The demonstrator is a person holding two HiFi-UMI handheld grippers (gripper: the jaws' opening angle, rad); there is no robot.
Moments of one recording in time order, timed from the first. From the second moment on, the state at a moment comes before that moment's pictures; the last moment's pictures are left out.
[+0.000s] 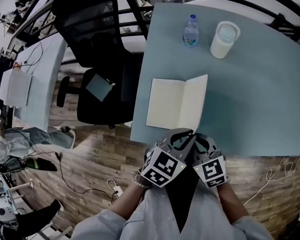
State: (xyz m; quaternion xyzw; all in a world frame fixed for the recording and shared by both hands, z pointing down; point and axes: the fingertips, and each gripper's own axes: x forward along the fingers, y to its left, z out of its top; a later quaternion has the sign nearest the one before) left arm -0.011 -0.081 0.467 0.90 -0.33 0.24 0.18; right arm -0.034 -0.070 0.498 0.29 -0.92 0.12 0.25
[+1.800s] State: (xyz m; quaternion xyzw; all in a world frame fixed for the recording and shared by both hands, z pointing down) left arm -0.171 -0.085 0.517 0.72 -0.56 0.12 0.39; right arm 0.000 -0.093 0.428 0.35 -0.91 0.15 0.19
